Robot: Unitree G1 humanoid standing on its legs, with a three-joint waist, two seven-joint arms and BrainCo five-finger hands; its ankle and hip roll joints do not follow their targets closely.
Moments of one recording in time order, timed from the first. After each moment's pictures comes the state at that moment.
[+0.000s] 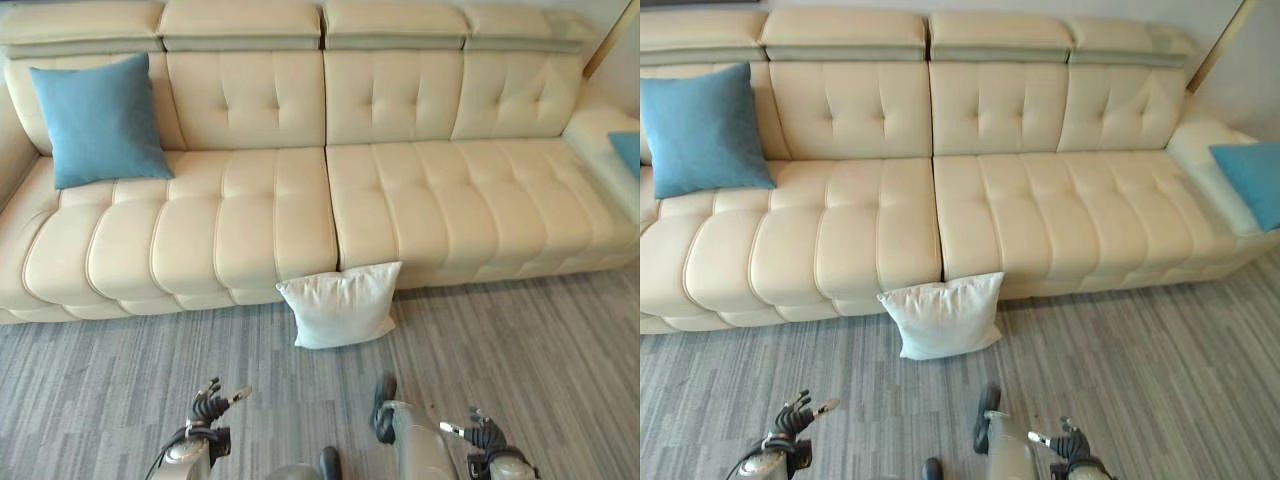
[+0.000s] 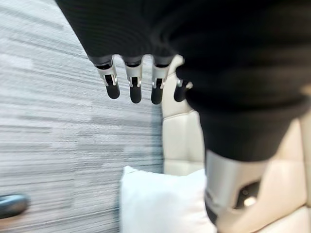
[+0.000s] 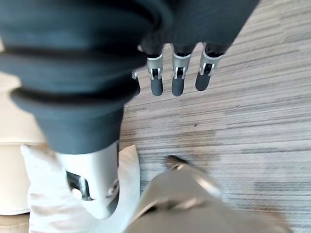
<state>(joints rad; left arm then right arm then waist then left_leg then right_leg) 0.10 0.32 -0.10 0.67 -0.37 0.01 0.16 0.09 -0.29 0.13 0.83 0.17 0.03 -0.16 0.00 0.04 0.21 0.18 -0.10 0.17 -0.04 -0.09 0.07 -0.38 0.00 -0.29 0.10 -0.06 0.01</state>
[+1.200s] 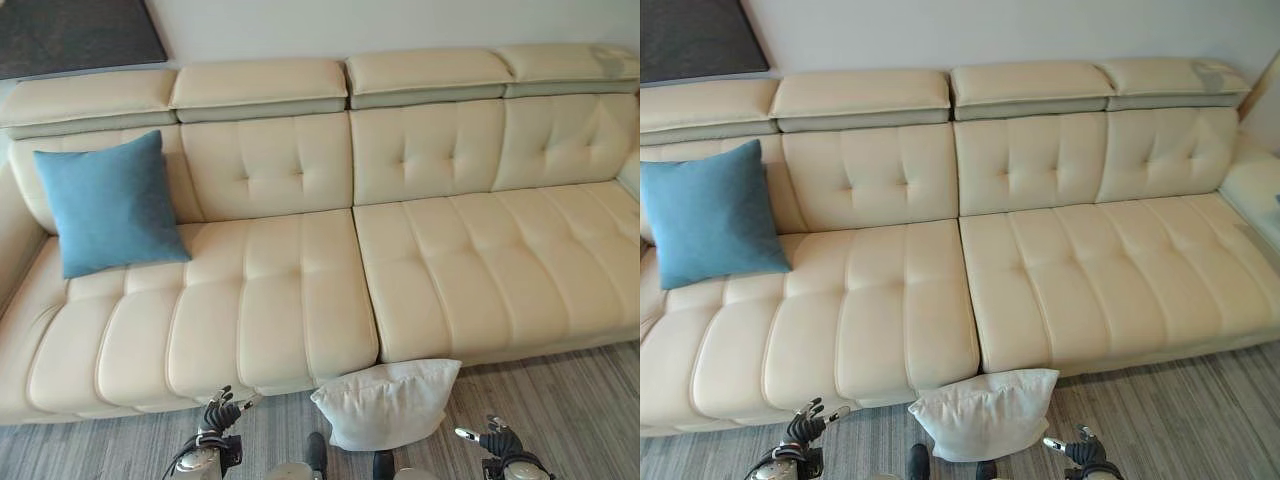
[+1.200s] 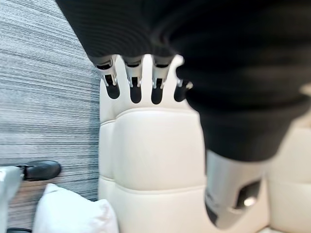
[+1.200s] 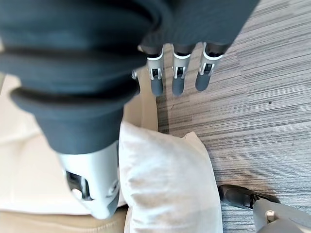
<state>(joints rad) 0.13 0.29 -0.12 0.72 -0.37 0.01 0.15 0.07 -0.30 0.10 0.90 0.18 0.03 -0.17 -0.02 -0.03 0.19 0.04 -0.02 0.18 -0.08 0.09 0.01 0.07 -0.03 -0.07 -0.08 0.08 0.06</state>
